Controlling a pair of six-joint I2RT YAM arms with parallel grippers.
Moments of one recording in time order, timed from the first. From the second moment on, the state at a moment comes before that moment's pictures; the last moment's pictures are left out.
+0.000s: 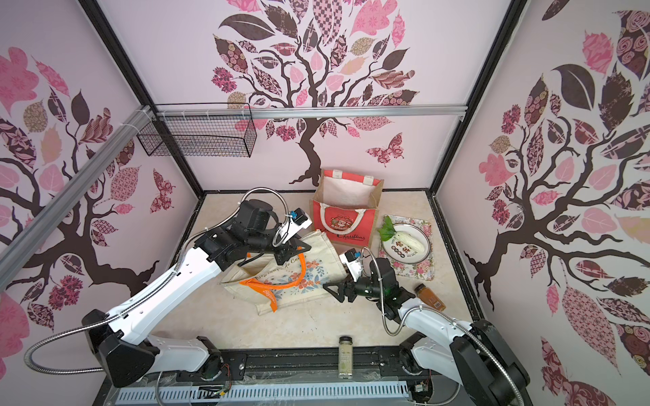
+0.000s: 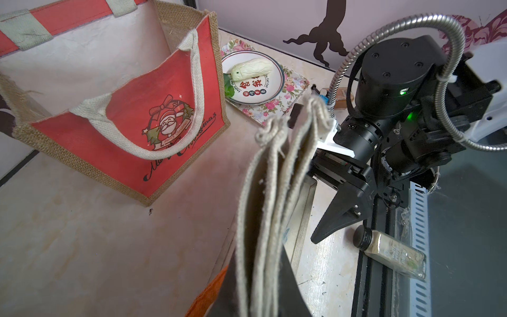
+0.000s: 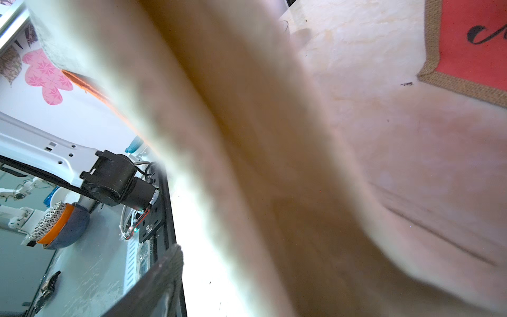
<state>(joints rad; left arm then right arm) -0.67 1.36 1.38 -0.70 0.44 0.27 0.52 1.10 0.31 0.43 -0.68 0.33</state>
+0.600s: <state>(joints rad) -0.66 1.35 1.37 -0.68 0.42 0.30 0.54 0.94 0.30 0.34 -0.57 0.25</state>
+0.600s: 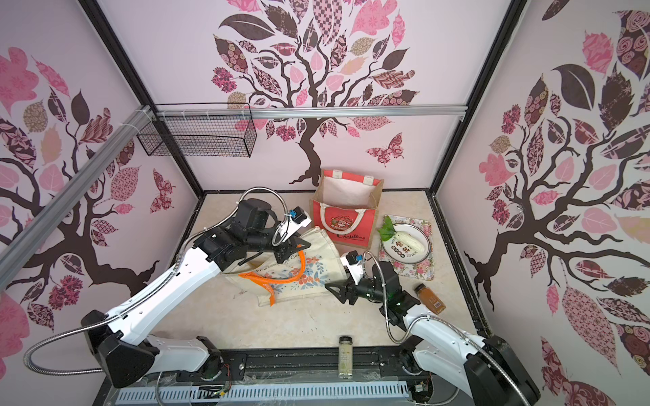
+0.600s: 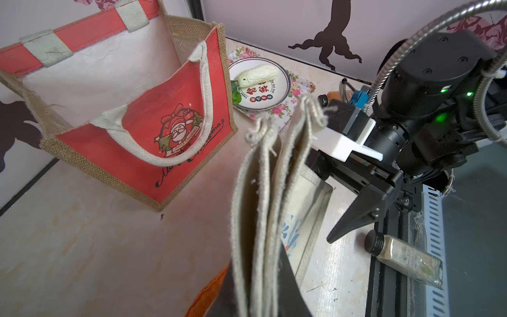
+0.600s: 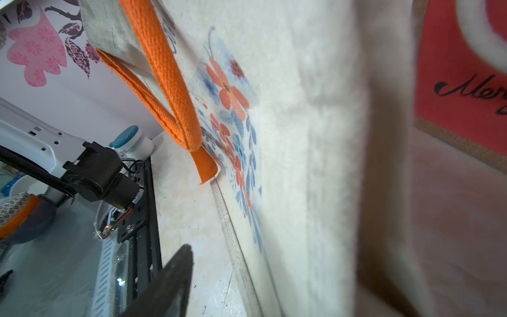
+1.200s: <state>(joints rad) -0.66 1.33 1.35 -0.72 0.50 0.37 0.49 0.95 0.51 0.30 -0.58 0.21</state>
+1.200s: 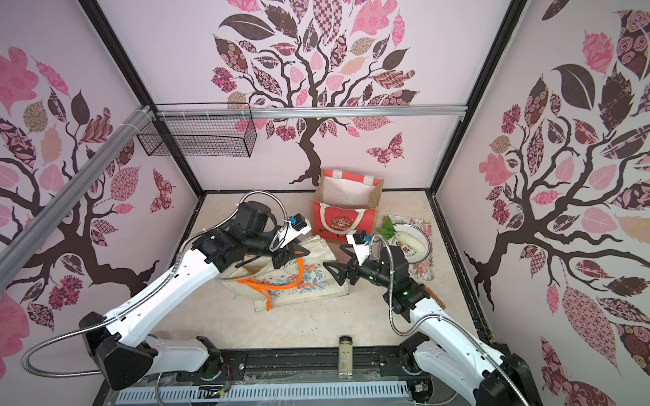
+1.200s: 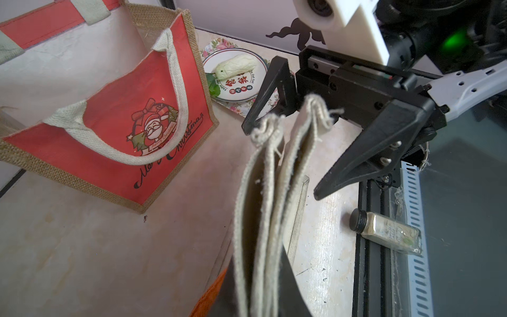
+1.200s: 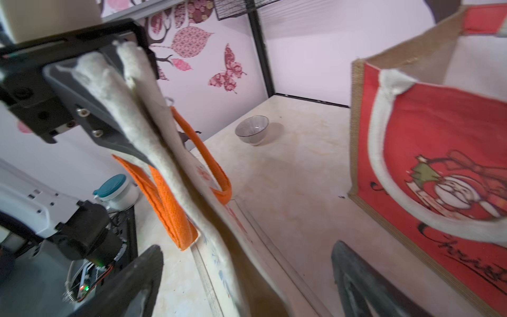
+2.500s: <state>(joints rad) -0.65 1.27 1.28 -0.63 0.45 0.30 0.51 1.18 0.35 0.59 -0.60 0.29</state>
